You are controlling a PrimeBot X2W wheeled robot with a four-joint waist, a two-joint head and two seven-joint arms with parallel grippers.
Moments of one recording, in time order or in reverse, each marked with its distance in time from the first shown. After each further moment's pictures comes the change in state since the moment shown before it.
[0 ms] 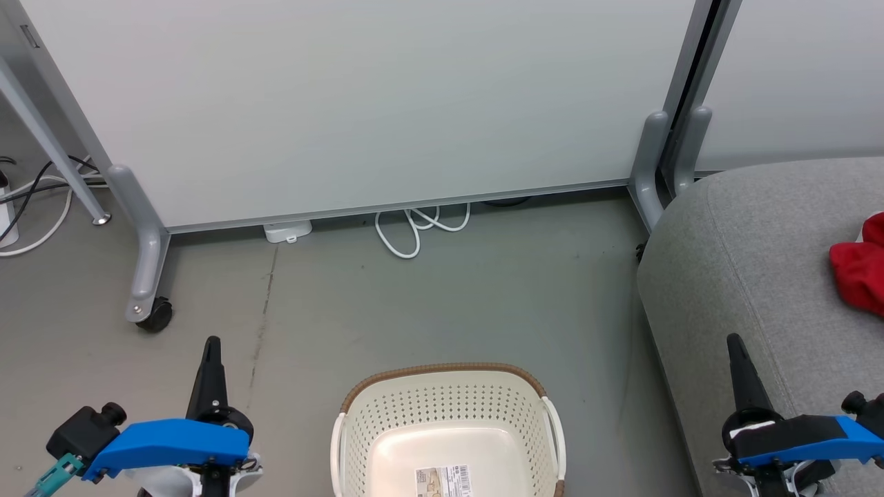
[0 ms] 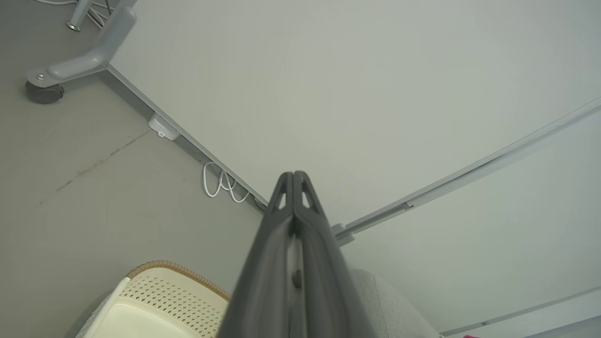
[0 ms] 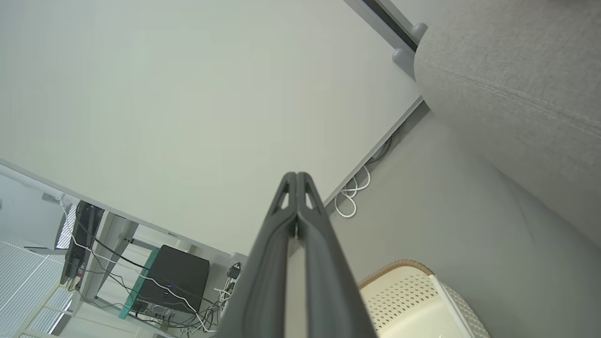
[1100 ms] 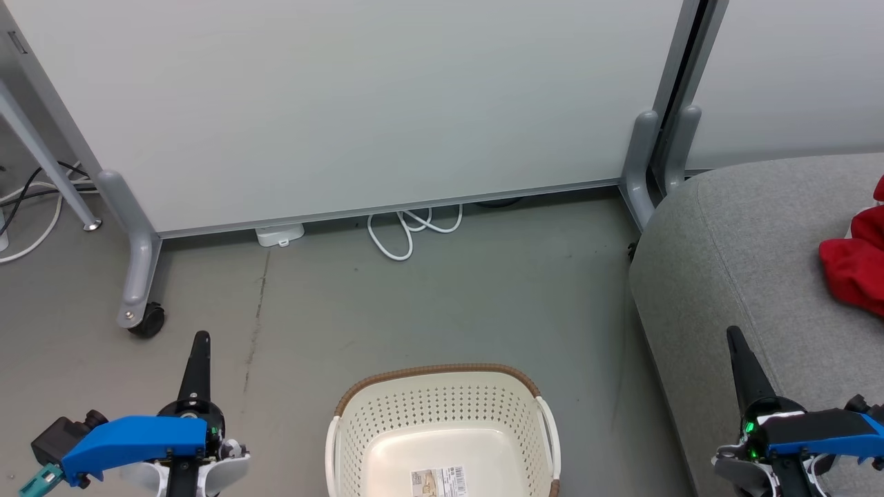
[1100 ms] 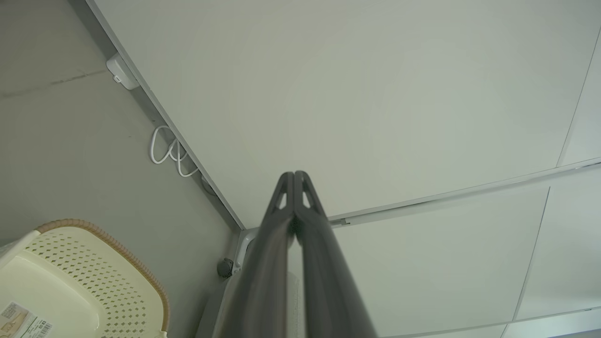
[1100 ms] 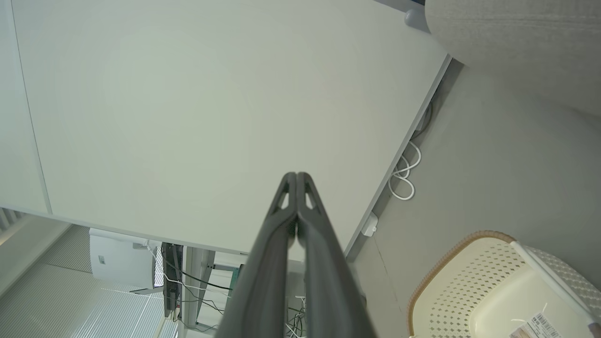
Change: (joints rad) left arm -0.019 0.000 0.051 -0.001 -0.342 -0.017 0.086; right arm -0.012 -0.001 -0.010 -0.014 0.348 0.000 0.088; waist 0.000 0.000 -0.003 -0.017
